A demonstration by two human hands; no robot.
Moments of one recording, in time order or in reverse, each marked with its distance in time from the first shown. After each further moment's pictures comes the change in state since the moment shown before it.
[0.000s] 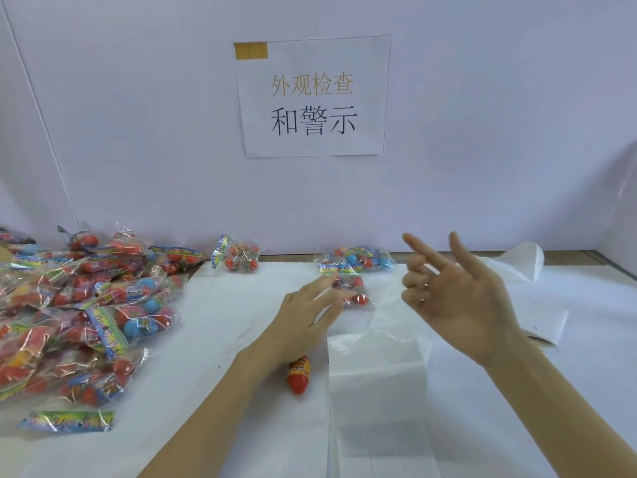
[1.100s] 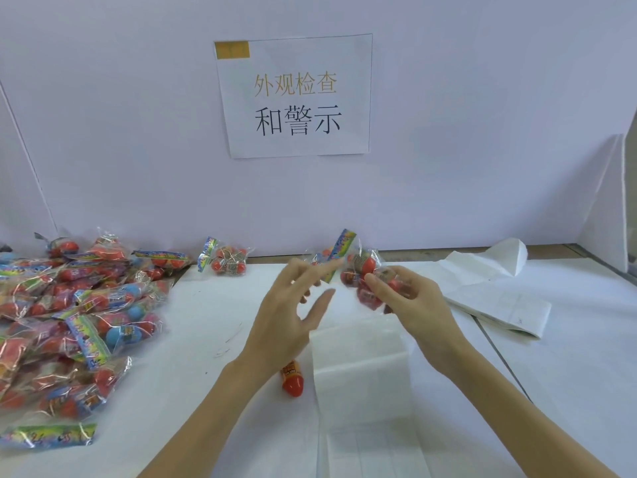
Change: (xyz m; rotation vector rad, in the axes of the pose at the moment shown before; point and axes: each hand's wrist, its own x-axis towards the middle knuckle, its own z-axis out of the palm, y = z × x) left_hand -0.010 0.034 -0.013 -0.124 0.528 0.264; right_hand 0.009 0.041 -0.006 -0.877 0.285 -0.271
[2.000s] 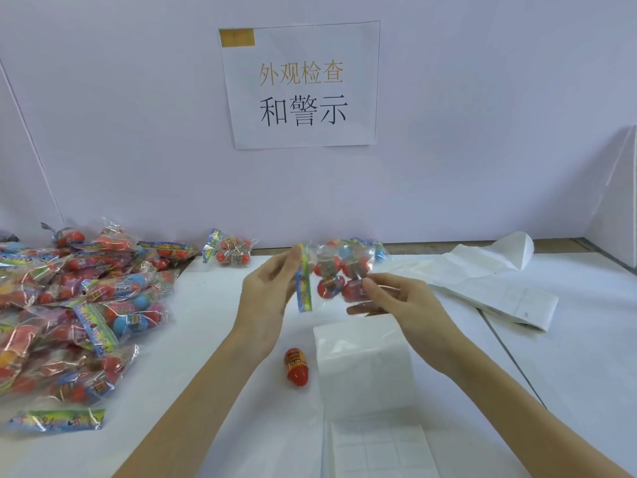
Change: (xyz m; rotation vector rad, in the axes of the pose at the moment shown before) left_hand 0.008 -0.012 -0.010 -0.837 0.171 -0.866; right_hand -0.008 0.005 0.006 0.015 -0.185 0.111
